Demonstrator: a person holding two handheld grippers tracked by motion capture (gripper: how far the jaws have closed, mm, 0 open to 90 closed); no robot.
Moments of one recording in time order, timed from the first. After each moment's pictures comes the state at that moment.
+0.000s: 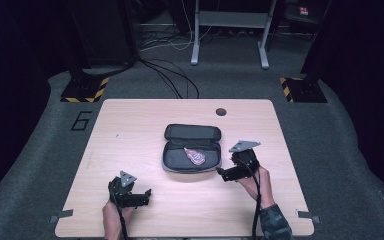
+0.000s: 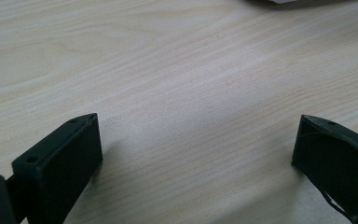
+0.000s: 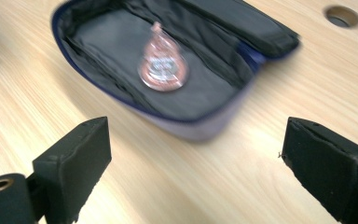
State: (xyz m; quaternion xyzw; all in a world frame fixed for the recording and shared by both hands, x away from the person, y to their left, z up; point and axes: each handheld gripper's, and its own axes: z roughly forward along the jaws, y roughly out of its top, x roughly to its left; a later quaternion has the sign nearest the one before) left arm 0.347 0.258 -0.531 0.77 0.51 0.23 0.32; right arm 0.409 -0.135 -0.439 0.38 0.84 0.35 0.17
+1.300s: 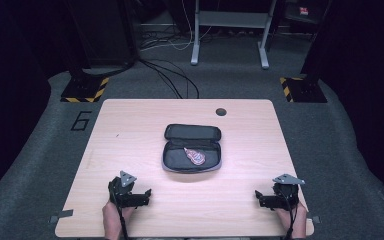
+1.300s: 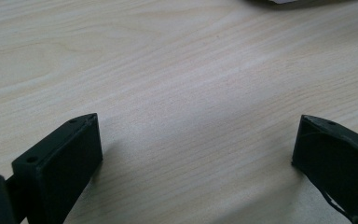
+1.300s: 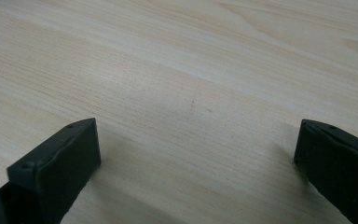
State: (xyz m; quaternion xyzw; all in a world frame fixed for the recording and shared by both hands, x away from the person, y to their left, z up) left arm 0.347 0.257 -0.532 0.76 0.51 0.23 0.33; right arm 0.349 -0.256 -0.530 0.51 0.77 0.32 0.22
